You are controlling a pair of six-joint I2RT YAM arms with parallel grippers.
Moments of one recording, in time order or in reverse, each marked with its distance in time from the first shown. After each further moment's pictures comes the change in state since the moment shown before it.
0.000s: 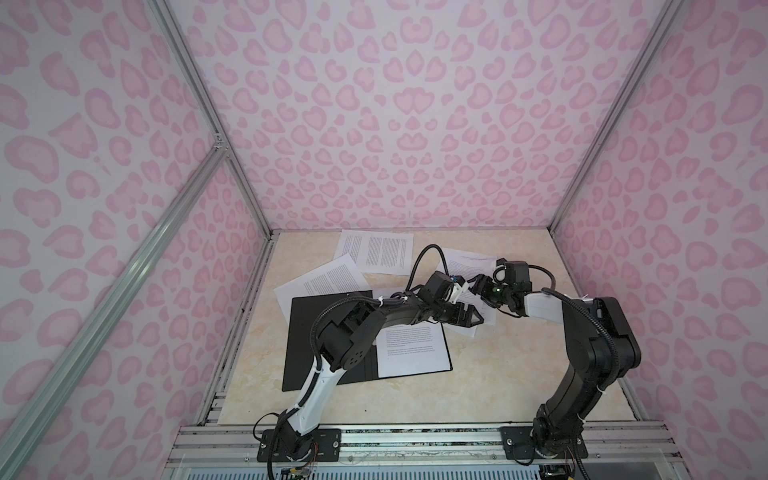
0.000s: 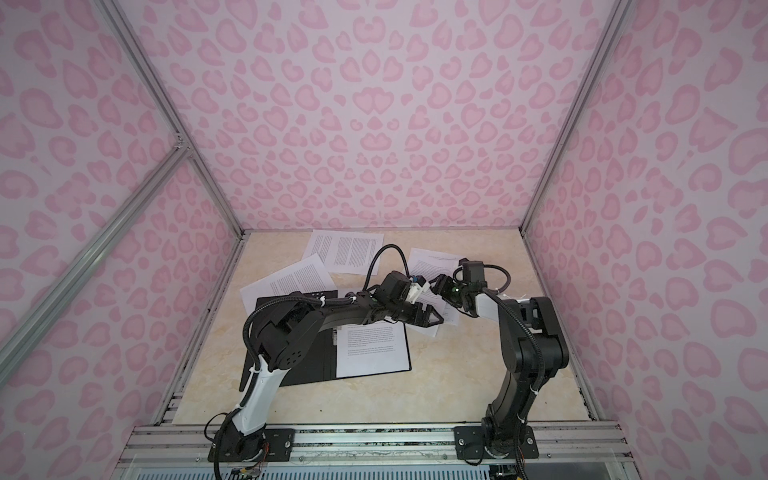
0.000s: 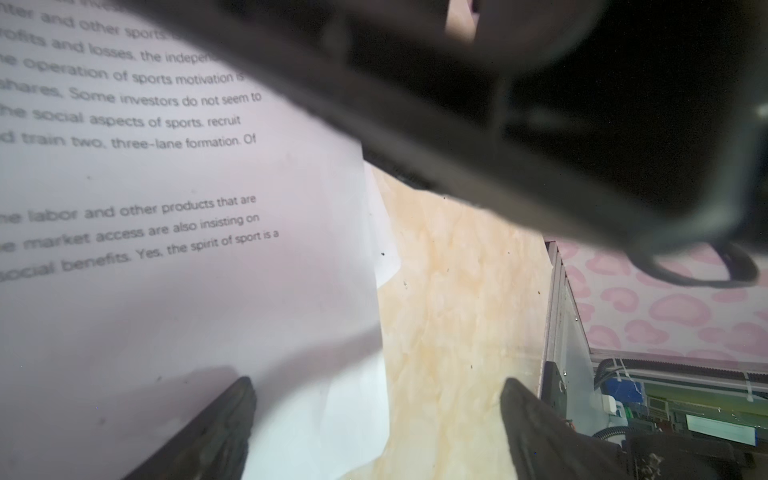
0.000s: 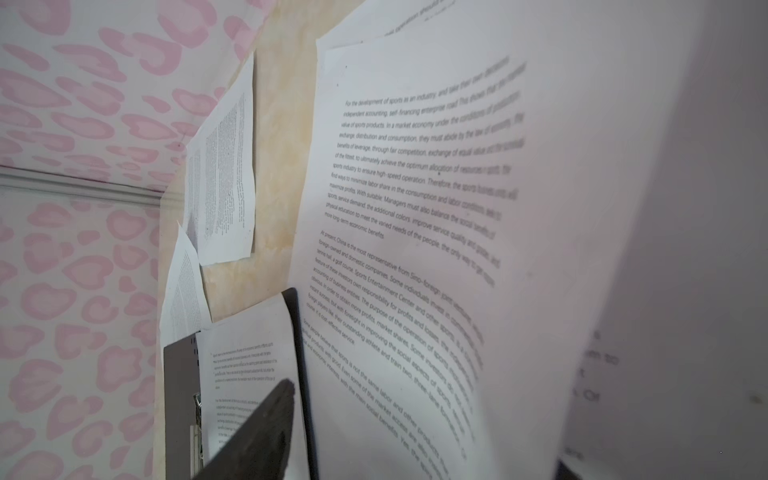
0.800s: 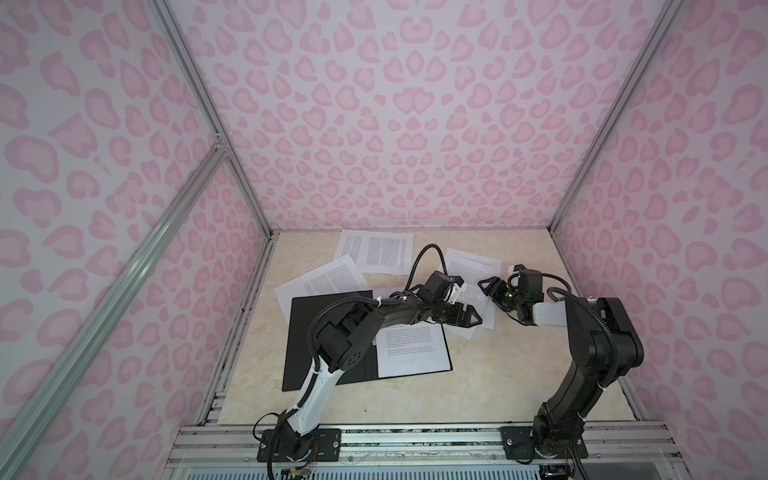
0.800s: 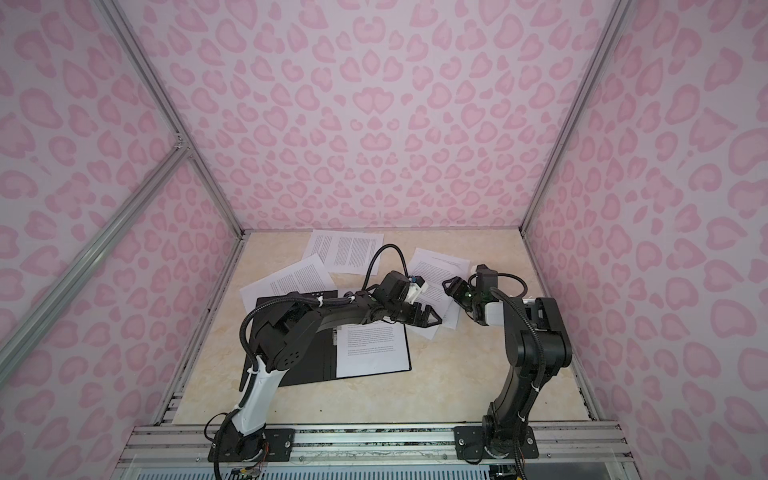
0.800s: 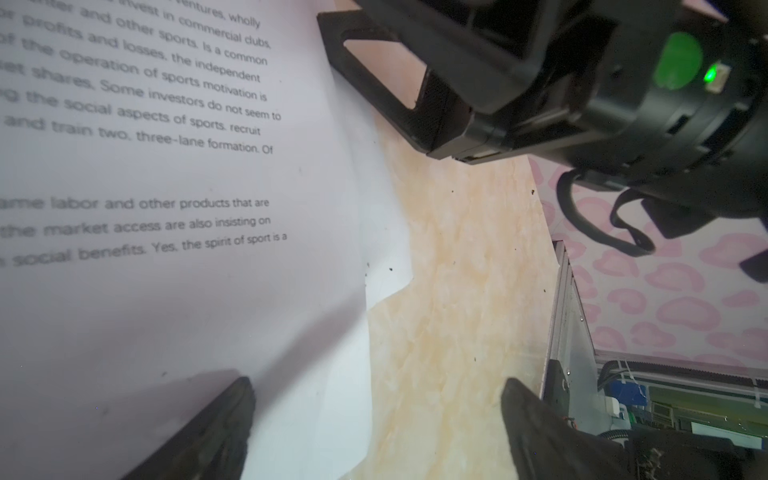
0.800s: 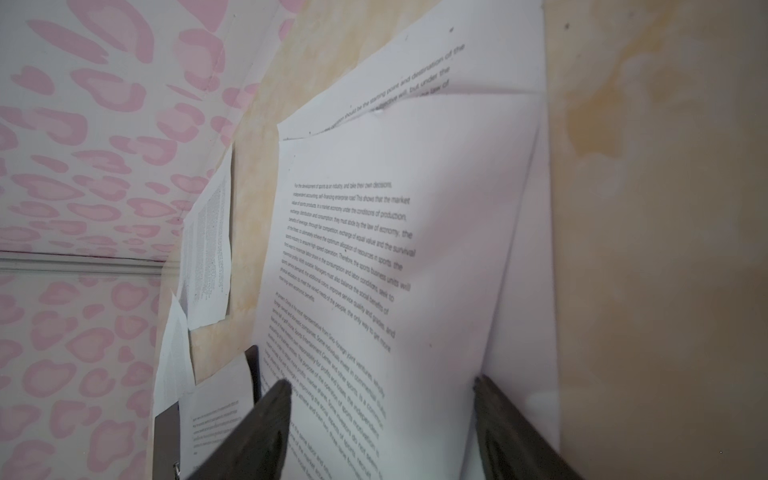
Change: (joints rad) left arm 0.000 -0.015 -0.004 -0.034 -0.014 0.000; right arm -0.099 0.035 -0.135 0.292 0.003 0.105
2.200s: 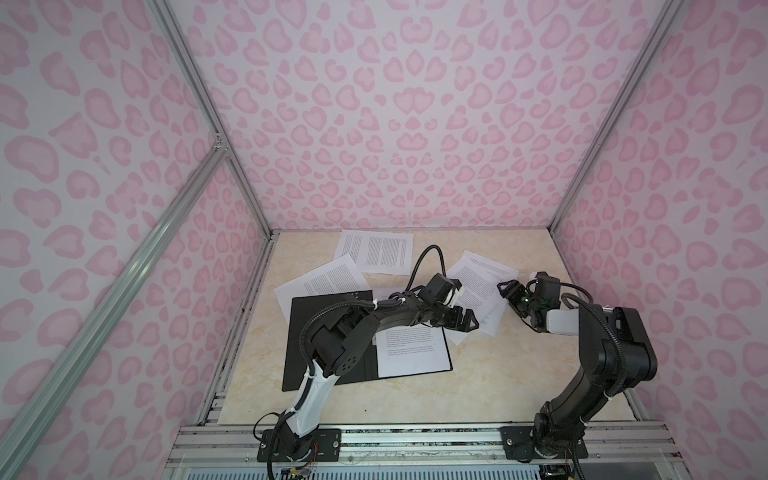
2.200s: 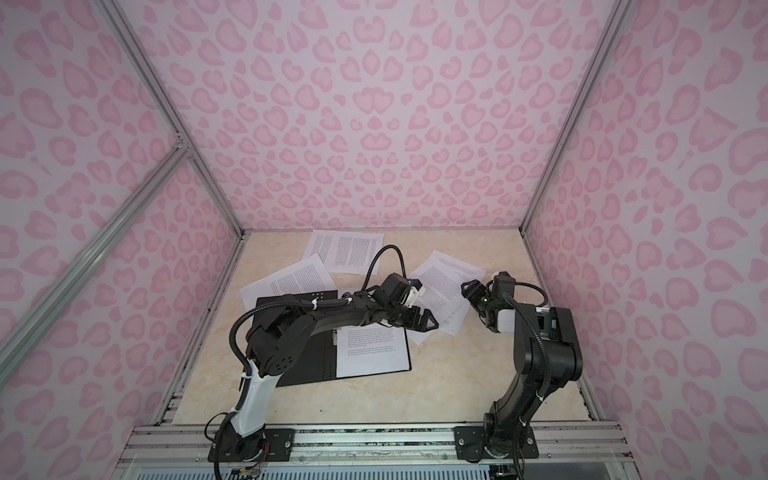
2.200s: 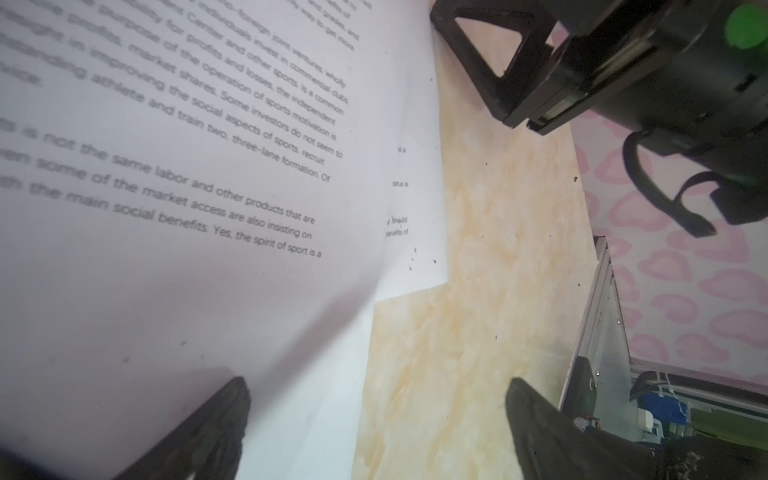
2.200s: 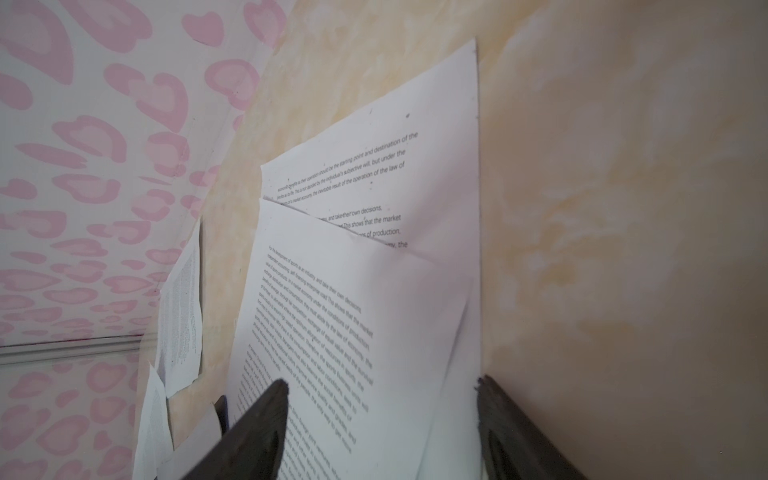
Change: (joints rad) left arm -0.014 -0.056 -0.014 -0.099 -0.090 0.008; right arm -0.123 -0.071 -0.076 0.010 0.091 0.020
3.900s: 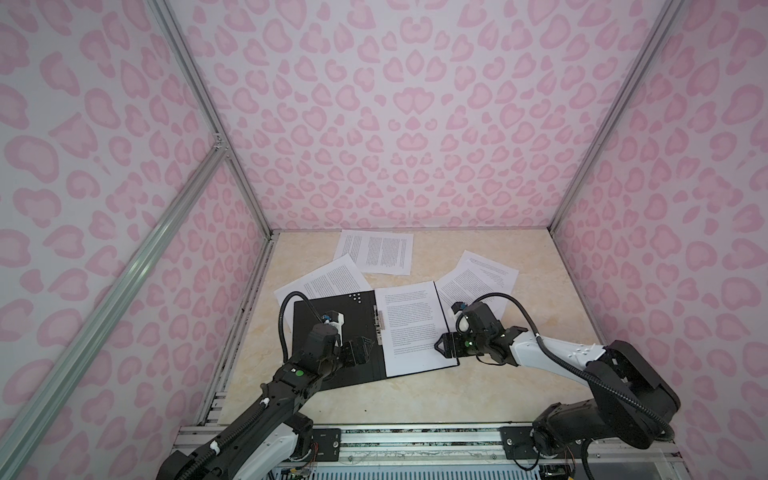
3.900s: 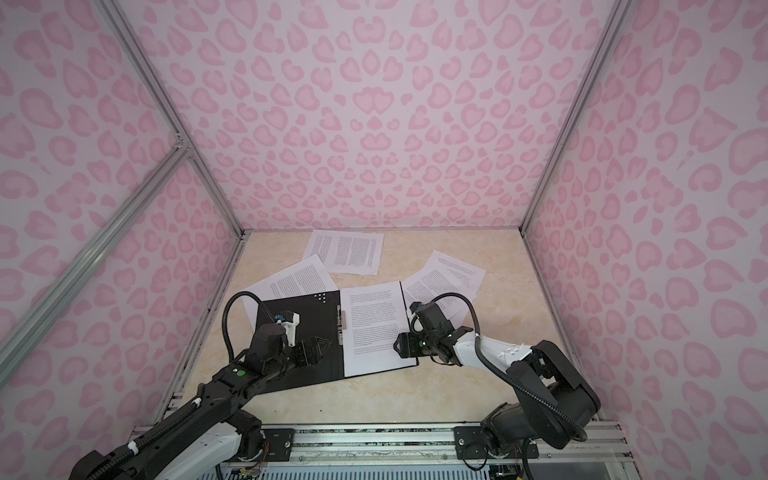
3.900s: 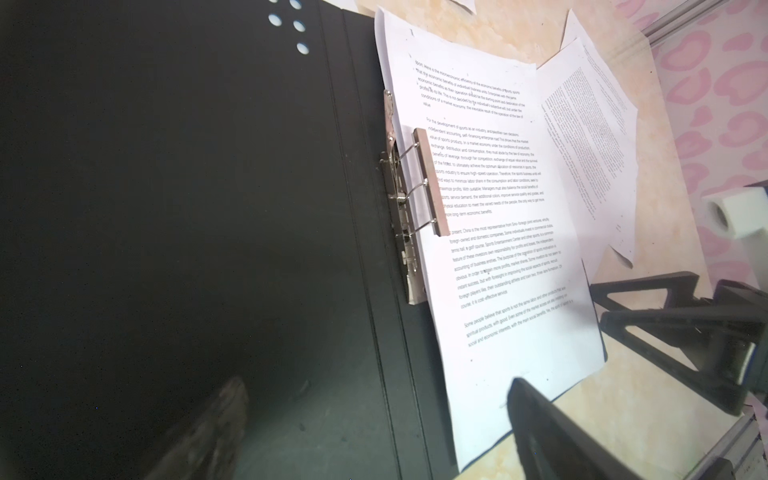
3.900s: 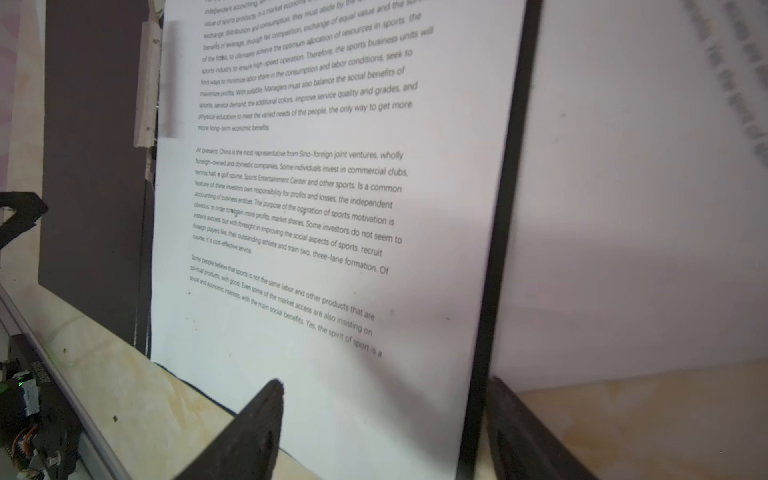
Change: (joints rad) left arm 0.402 -1.345 -1.157 -0.097 -0.362 -0.043; right arm 0.747 -0.343 -0.097 -0.544 0.092 -0.277
